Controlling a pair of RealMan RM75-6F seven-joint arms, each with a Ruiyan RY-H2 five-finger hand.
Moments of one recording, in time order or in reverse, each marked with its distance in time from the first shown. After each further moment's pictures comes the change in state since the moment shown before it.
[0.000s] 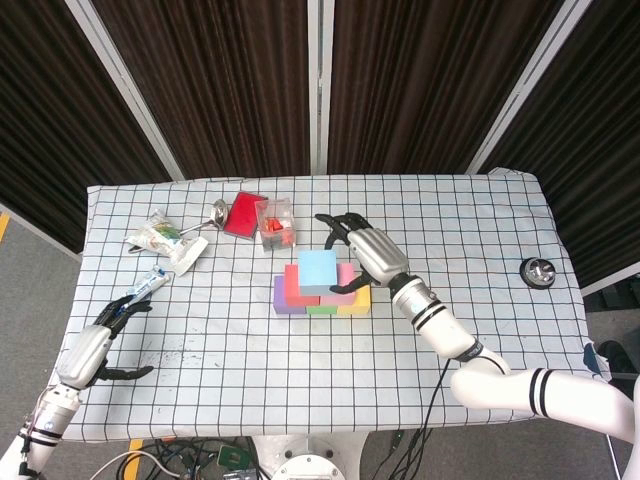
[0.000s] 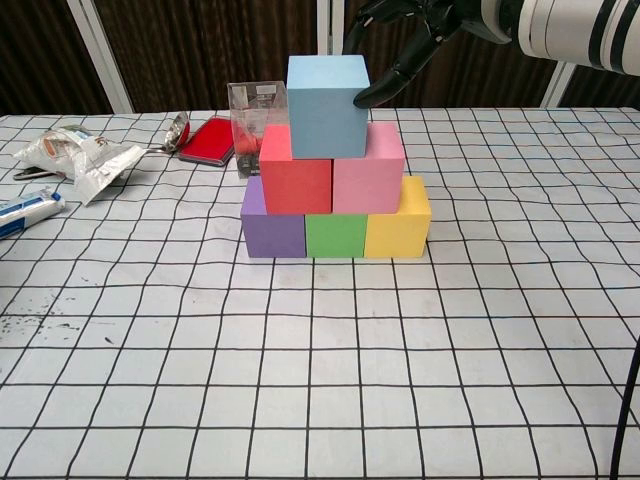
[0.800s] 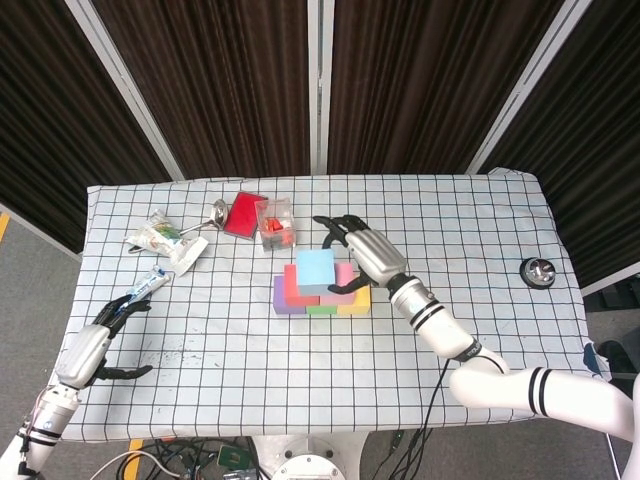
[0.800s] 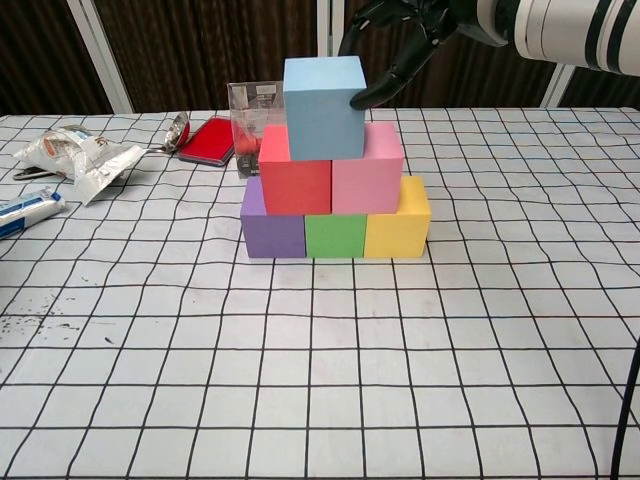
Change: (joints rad) left arm 0.000 0.001 -0.001 0.002 -0.003 -0.002 -0.004; right arm 0.010 0.002 0.000 -0.004 0.020 -0.017 -0.003
